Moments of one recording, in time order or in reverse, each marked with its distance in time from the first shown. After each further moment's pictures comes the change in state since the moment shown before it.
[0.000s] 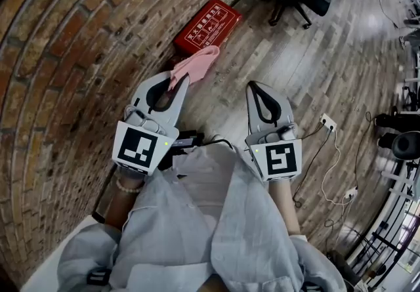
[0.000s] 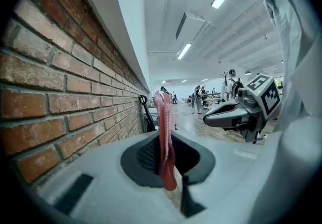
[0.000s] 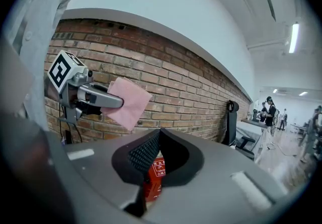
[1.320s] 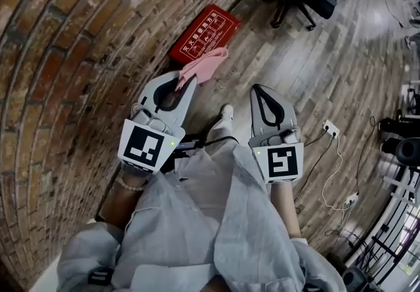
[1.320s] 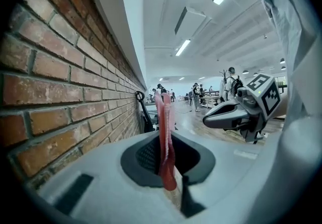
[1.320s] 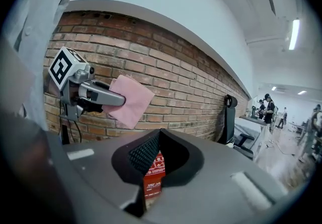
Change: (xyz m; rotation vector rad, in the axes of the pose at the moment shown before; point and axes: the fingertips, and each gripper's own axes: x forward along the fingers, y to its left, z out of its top) left arm 0.104 0.025 -0.005 0.010 0.026 -0.047; right arm 0.060 -0.075 -0.031 0.014 0.051 -0.019
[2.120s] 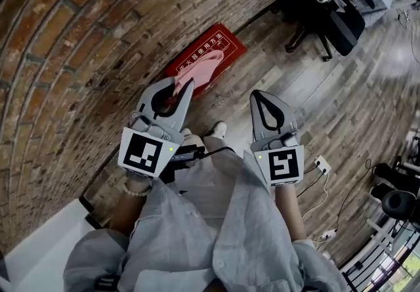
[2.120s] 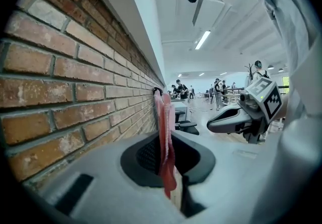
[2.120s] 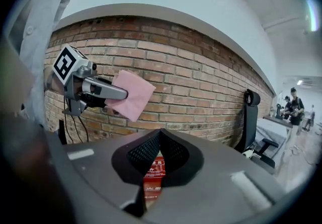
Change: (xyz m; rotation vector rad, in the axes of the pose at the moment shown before) left arm 0.119 0.054 0.032 -0.070 0.039 0.237; right arm 0.101 -0.118 -0.003 -0.039 -0.010 0.250
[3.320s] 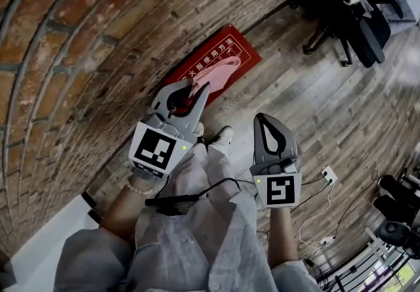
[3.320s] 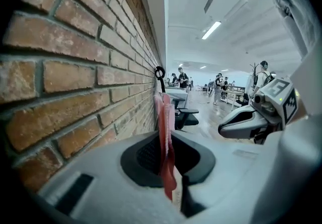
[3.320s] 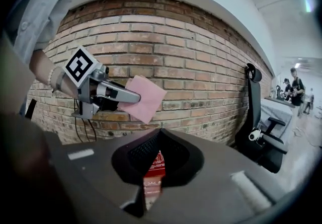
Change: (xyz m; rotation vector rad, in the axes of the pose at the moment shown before) left arm 0.124 0.050 -0.107 -0.106 0.151 -0.062; right arm 0.092 -0.020 -0.100 0.124 0.102 0.000
